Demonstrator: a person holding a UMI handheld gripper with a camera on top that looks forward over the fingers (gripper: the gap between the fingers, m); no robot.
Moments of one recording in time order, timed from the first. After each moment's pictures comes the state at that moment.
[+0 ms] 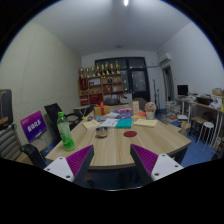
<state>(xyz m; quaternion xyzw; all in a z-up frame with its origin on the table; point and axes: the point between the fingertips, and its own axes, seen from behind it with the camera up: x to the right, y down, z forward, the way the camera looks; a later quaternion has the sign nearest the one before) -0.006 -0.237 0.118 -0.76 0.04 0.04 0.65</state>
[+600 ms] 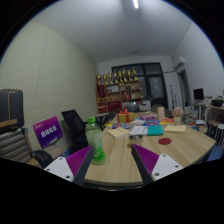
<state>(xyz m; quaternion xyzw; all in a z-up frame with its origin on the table) -0.158 -0.166 0.133 -0.72 -0.02 0.10 0.68</state>
